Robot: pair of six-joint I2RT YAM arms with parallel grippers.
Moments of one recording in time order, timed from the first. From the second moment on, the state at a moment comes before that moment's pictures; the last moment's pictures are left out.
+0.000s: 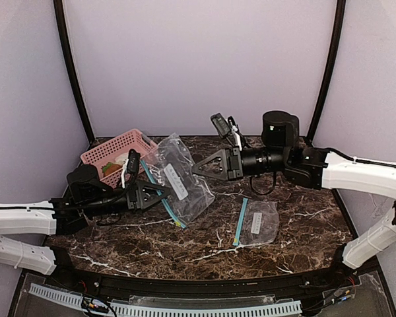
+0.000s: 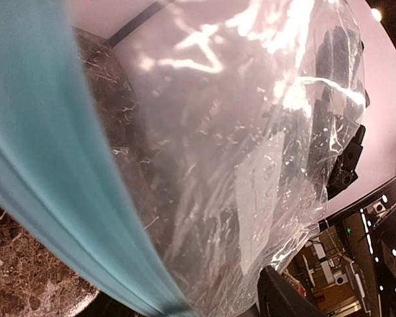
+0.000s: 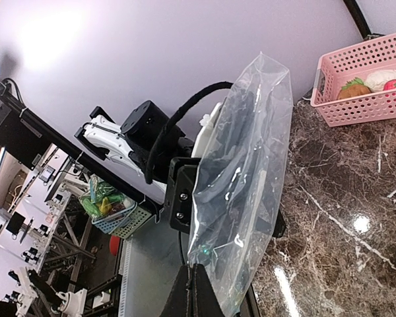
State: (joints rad) left arm -0.86 1.01 0.48 0.44 0.38 -0.96; right arm 0.94 1.39 1.11 0.11 -0.67 0.67
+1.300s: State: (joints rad) left arm -0.86 1.13 0.58 0.15 0.30 -0.89; right arm 1.25 1.58 1.31 -0.35 0.02 0.40
